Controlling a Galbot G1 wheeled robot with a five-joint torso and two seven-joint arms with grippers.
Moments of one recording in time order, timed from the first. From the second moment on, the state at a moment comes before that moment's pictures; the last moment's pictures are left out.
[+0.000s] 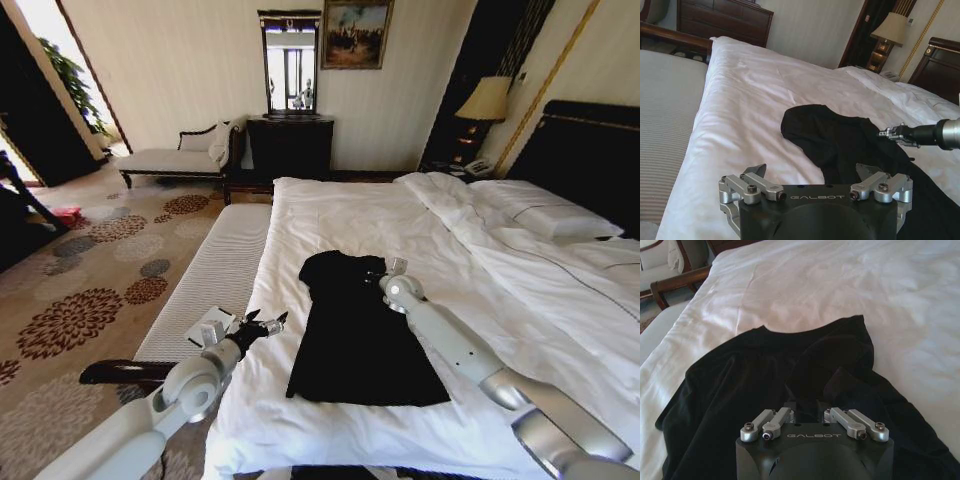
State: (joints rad) left arm 1.16 -0.71 -0.07 -2.17 -1.11 0.25 -0.39; right arm -0.50 0.96 -0.15 1.42 1.34 -0.47 0.57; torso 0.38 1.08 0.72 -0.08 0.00
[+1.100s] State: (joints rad) left arm 0.68 -0.70 0.28 -2.00 -1.02 0.26 -0.39; right arm -0.83 0.70 0.19 1.61 0.99 -0.31 0.24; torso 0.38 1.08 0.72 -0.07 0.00
